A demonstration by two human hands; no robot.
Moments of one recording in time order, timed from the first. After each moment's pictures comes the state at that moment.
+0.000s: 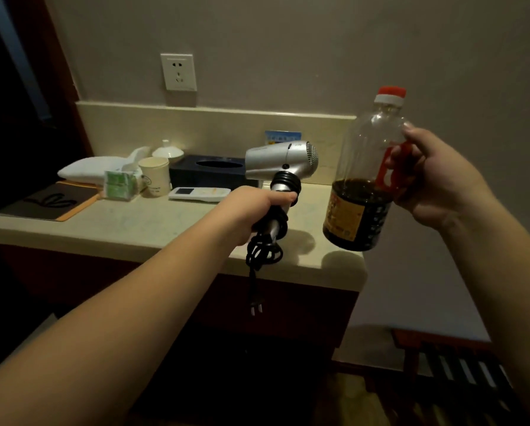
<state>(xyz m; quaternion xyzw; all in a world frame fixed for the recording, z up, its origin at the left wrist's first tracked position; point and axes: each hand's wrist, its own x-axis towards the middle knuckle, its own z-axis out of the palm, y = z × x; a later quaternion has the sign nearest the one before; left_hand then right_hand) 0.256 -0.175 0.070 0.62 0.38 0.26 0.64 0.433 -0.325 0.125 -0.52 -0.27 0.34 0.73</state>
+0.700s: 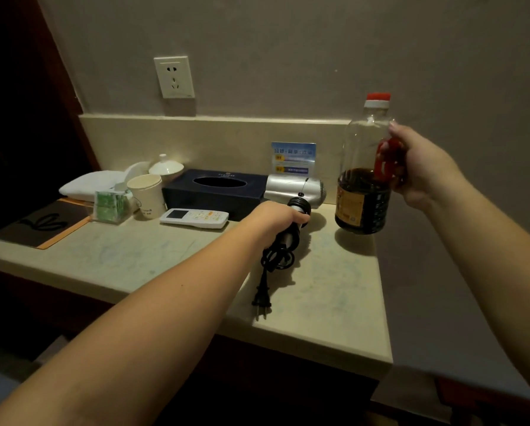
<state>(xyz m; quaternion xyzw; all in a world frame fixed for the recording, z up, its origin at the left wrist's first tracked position) 0.387 -0.074 0.047 0.62 0.54 0.19 0.54 0.572 -0.169 0.105 -0.57 -0.31 0.33 0.68</state>
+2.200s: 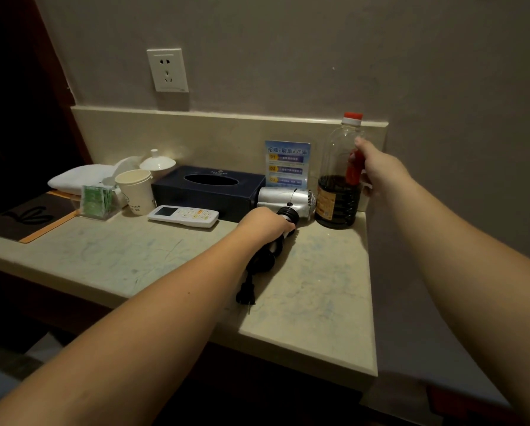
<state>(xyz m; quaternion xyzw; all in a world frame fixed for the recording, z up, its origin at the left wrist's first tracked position) 0.411 -0.050 0.031 0.75 0.59 0.04 0.30 0.595 -0.102 0.078 -0.67 -0.30 0.29 0.61</state>
